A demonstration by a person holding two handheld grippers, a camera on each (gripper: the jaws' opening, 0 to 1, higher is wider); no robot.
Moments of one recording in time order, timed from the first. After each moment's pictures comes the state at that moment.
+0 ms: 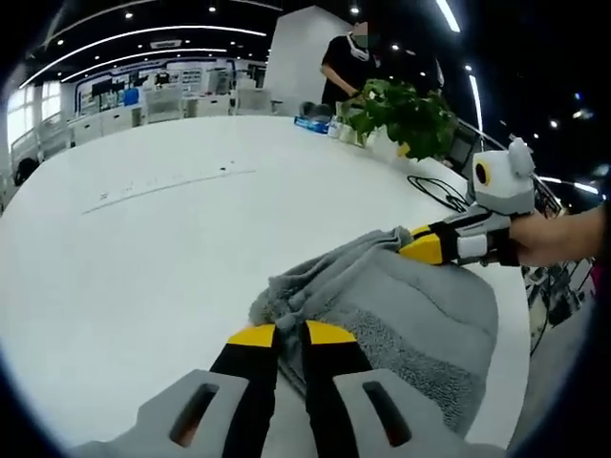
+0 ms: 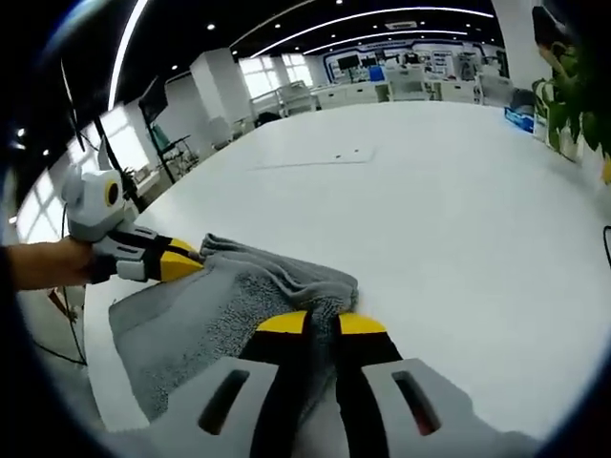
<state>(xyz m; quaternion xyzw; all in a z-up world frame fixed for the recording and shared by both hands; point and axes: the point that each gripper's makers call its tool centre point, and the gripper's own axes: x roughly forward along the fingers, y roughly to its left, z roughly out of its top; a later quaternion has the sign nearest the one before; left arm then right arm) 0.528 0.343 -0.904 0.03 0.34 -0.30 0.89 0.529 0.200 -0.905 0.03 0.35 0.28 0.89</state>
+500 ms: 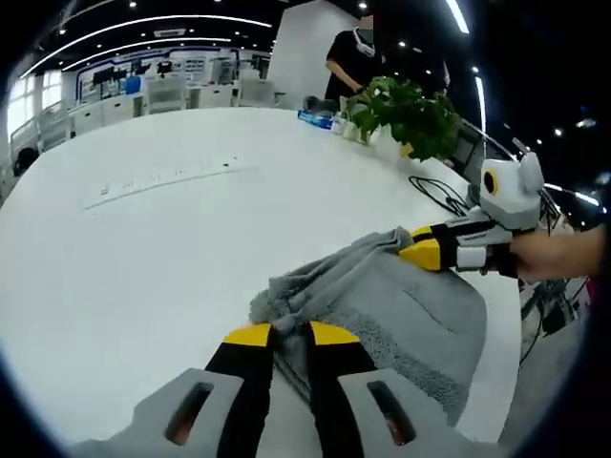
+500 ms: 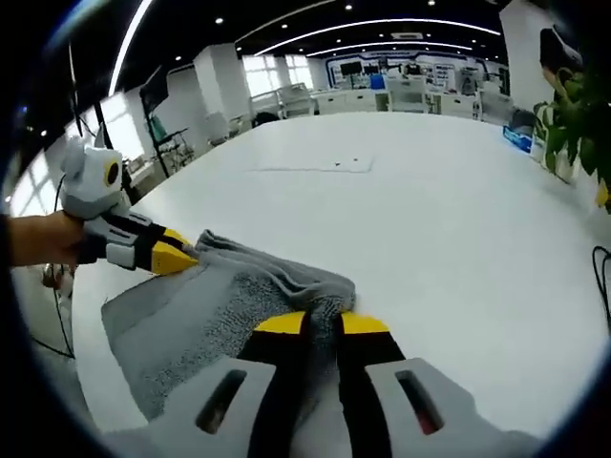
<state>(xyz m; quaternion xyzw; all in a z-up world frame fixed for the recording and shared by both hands) 0.529 0.351 -0.885 0.01 0.35 -0.29 0.89 0.530 0.197 -0.893 0.01 0.33 0.27 0.90</state>
